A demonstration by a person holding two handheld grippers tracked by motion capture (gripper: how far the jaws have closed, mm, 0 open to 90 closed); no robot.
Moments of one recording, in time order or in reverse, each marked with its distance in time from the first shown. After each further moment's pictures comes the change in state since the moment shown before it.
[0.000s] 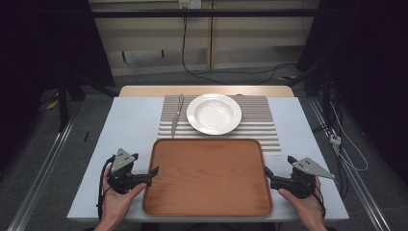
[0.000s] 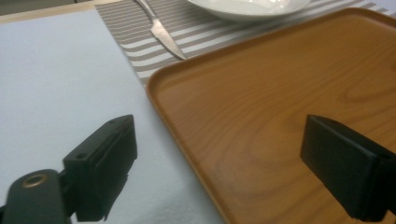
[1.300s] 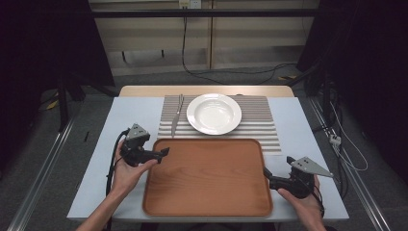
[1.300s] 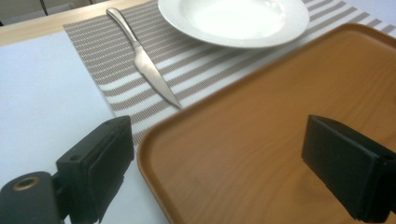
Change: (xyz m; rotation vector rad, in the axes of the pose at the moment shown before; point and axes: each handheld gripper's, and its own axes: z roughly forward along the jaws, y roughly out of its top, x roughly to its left) left arm 0.019 0.062 0.045 0.078 -0.086 0.029; right arm 0.001 0.000 0.003 0.025 0.017 0.013
